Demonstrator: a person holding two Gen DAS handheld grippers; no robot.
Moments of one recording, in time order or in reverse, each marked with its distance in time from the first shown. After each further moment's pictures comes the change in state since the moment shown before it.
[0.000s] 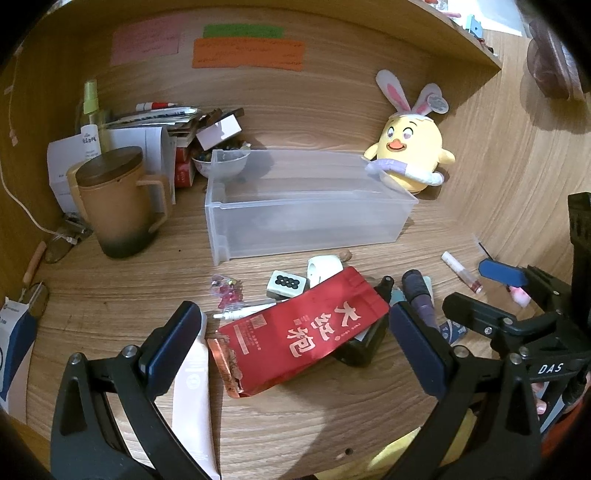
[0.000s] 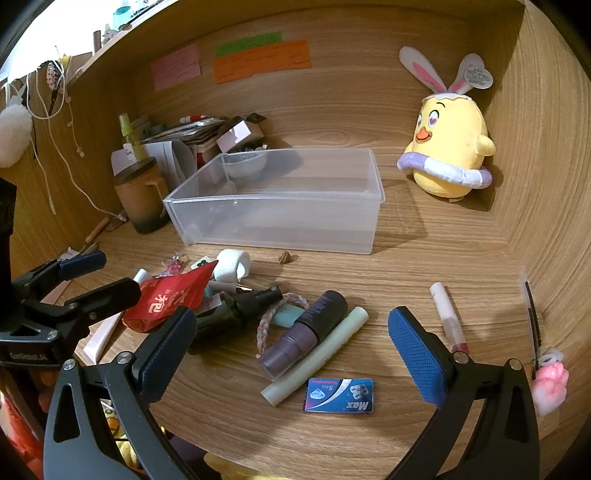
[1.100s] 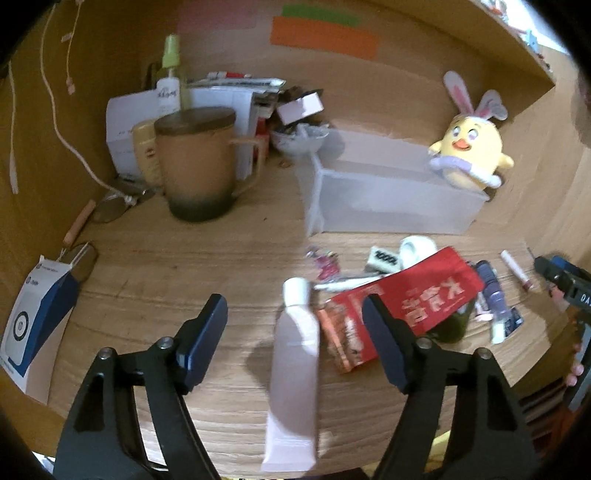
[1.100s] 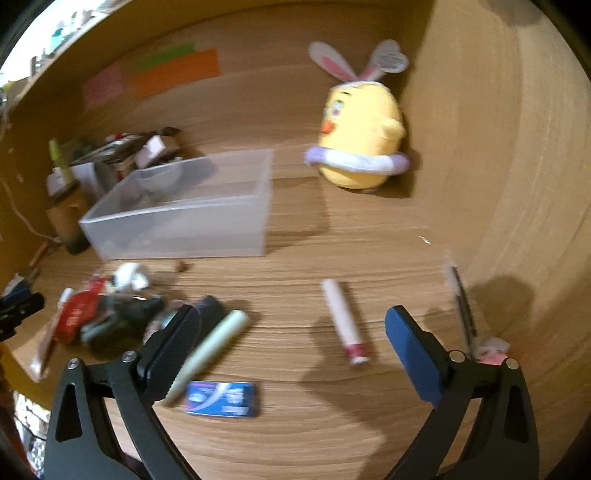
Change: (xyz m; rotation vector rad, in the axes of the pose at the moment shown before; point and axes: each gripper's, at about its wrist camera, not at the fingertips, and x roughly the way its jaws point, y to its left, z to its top) left arm -0.001 0.070 -0.026 -0.122 0.046 0.176; right arm -0.005 -0.072 -0.006 0.101 -0.019 -0.228
